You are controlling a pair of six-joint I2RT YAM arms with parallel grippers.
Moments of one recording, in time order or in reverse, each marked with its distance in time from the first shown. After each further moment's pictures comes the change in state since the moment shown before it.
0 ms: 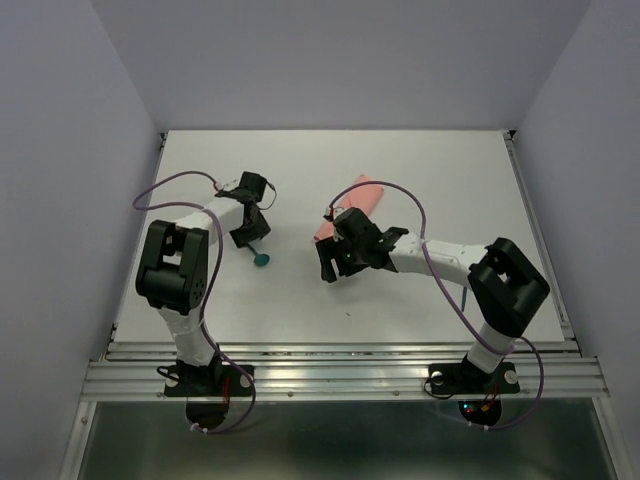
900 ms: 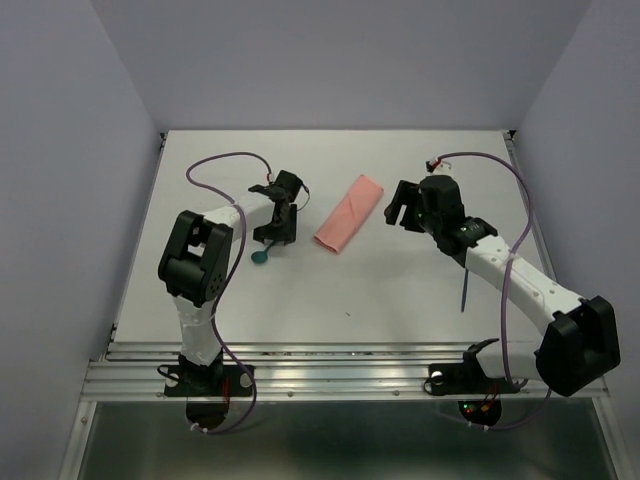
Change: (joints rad) left arm -0.200 0.145 0.191 -0.088 0.005 0.409; right arm -0.372 -0.441 -0.124 0.033 0.253 0.163
